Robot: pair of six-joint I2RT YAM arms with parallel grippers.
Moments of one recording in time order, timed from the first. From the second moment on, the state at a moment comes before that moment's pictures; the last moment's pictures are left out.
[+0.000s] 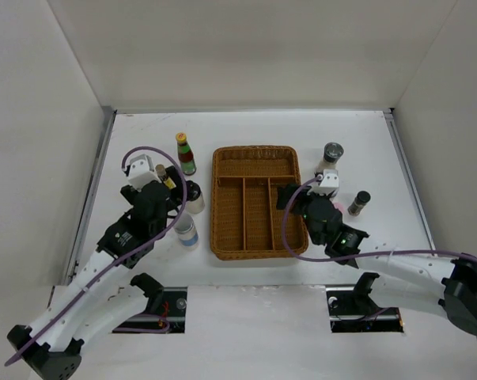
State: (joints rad) left arm -0.60 0.73 0.79 -0.50 -0.67 -0.64; right arm 0.89 1.04 0.49 0.37 0.73 0.43
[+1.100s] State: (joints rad) left arm -1.05 0.81 0.86 -0.90 -0.80 -0.70; right arm 0.86 1.11 0.49 0.37 0.58 0.44
